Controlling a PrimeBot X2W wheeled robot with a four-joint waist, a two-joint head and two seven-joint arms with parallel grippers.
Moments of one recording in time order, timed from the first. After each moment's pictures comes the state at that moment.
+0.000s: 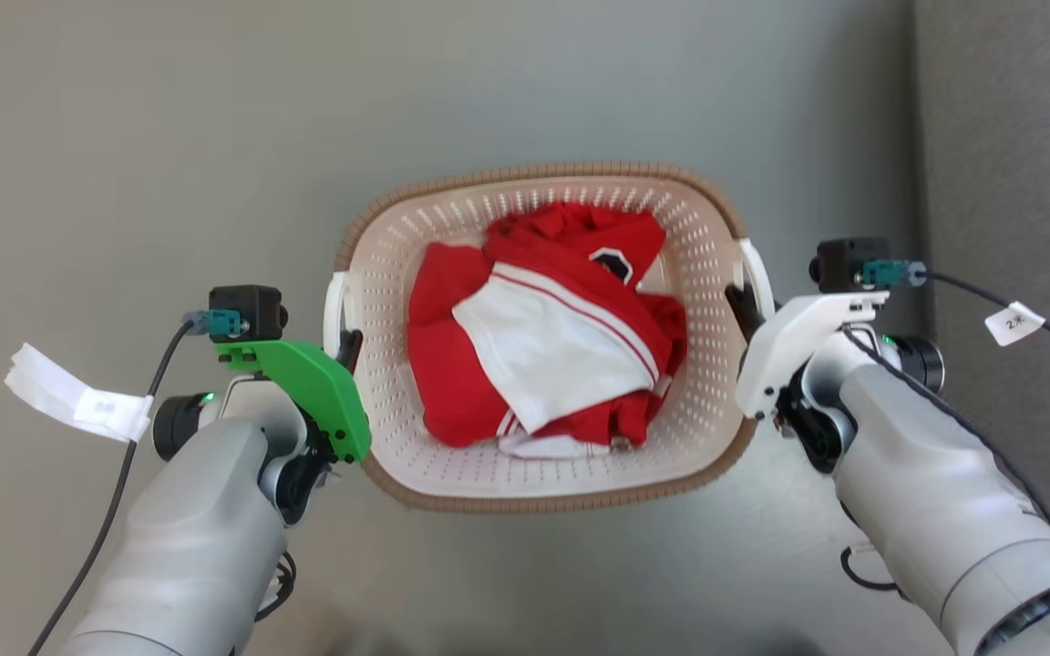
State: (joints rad) left arm -0.73 0.05 -0.71 1.03 -0.90 -0.13 -0.04; right arm -0.73 -0.07 0.63 1.13 0.70 0.11 -0.13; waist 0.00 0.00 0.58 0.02
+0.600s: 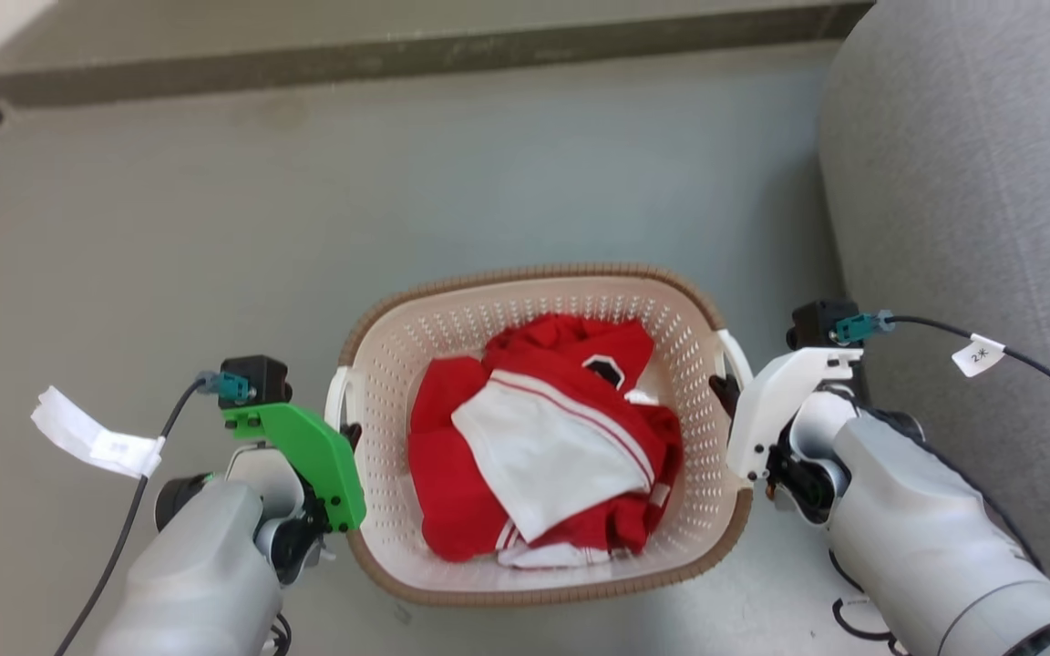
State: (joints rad) left arm -0.65 0.06 -0.76 1.07 -0.97 -0.13 0.08; right arm -0.66 -0.06 0.70 1.12 0.83 0.11 0.05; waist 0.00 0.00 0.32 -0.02
